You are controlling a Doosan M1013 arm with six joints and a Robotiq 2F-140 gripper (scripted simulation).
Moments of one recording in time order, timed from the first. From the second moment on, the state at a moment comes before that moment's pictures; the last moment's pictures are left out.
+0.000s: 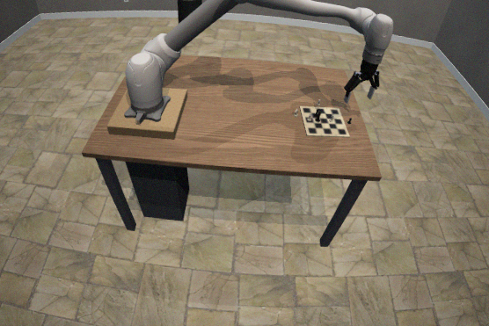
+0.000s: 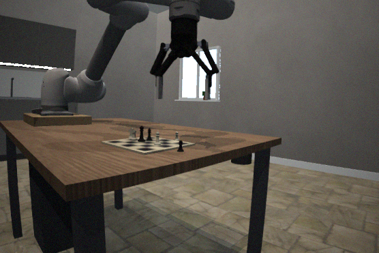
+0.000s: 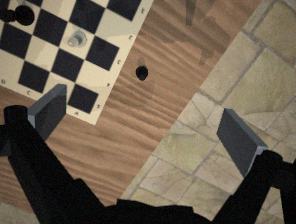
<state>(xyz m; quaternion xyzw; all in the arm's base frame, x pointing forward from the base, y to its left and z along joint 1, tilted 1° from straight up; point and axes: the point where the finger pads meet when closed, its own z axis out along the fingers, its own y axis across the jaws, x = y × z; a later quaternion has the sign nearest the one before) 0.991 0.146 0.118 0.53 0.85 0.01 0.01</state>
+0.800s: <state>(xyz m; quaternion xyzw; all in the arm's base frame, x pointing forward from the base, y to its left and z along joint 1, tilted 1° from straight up) 0.990 0.144 0.085 0.53 0.85 0.00 0.00</state>
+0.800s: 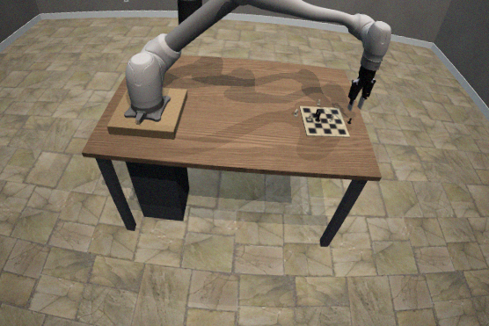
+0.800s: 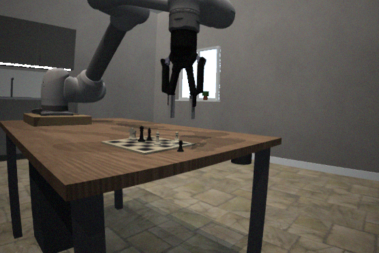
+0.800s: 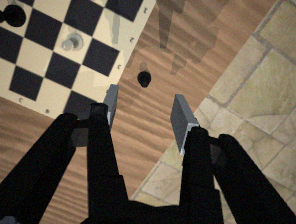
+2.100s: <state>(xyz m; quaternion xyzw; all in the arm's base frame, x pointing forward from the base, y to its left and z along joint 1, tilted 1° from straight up) 0.990 0.144 0.082 0.53 0.85 0.00 0.00</state>
